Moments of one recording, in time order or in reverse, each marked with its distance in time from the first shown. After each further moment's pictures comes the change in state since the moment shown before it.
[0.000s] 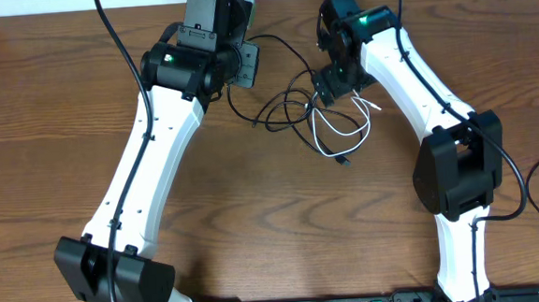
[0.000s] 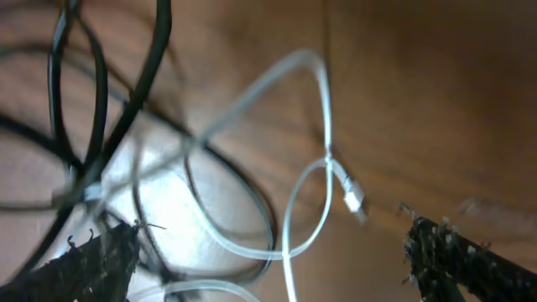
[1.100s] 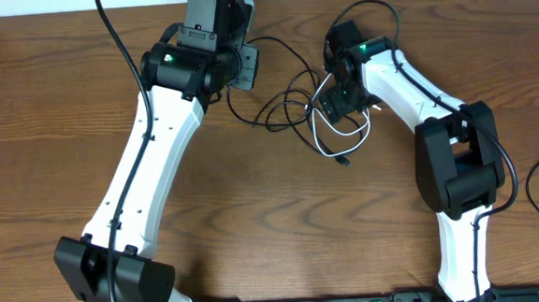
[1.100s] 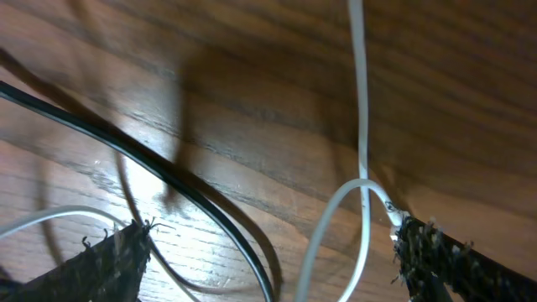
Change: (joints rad) left arm 0.000 0.000 0.000 -0.024 0.000 0.000; right arm -0.023 0.000 -0.290 0.244 -0.021 0.005
